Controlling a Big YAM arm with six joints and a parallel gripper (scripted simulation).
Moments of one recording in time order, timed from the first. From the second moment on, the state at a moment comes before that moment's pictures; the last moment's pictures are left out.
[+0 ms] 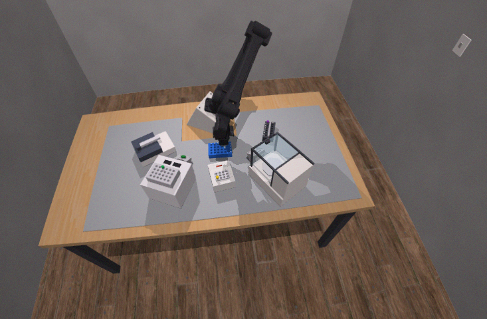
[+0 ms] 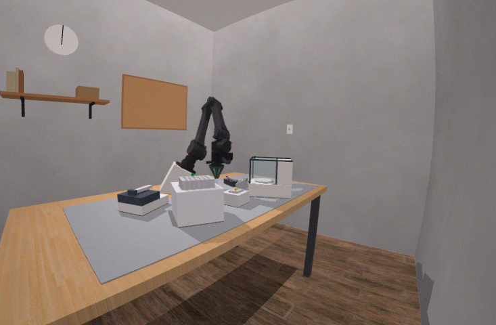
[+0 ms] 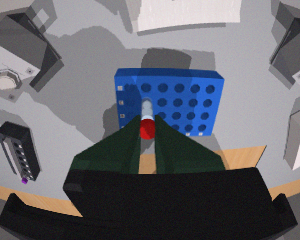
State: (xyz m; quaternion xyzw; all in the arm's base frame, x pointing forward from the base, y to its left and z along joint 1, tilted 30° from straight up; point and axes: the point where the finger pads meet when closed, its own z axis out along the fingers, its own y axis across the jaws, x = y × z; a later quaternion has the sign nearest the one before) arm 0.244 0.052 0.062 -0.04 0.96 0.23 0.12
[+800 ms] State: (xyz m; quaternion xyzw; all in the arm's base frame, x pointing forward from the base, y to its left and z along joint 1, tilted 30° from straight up) arm 0.243 0.043 0.077 -0.03 0.96 0.23 0.13
